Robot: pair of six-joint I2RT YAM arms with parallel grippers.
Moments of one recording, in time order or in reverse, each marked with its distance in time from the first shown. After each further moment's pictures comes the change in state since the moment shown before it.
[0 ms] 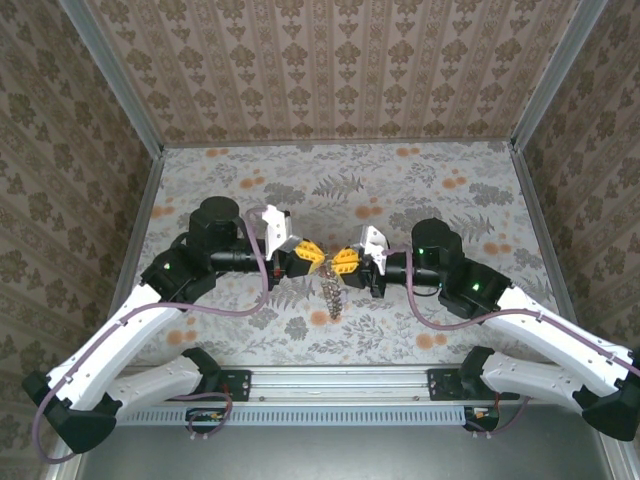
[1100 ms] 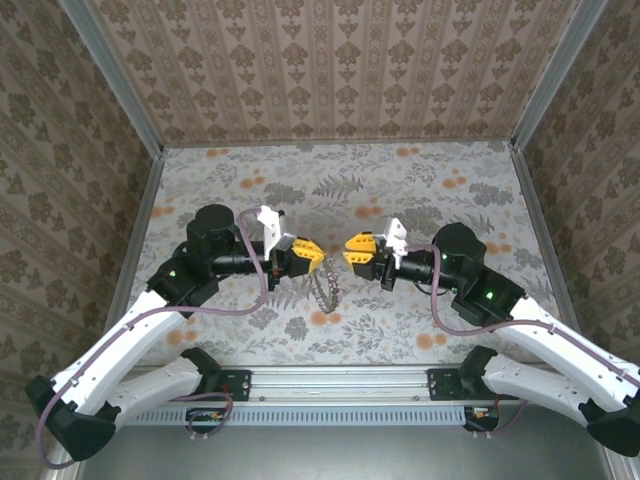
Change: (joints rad) left arm 0.031 -0.042 -0.128 0.196 0.042 -0.118; right arm -0.056 -0.090 -0.062 0.122 0.041 0.058
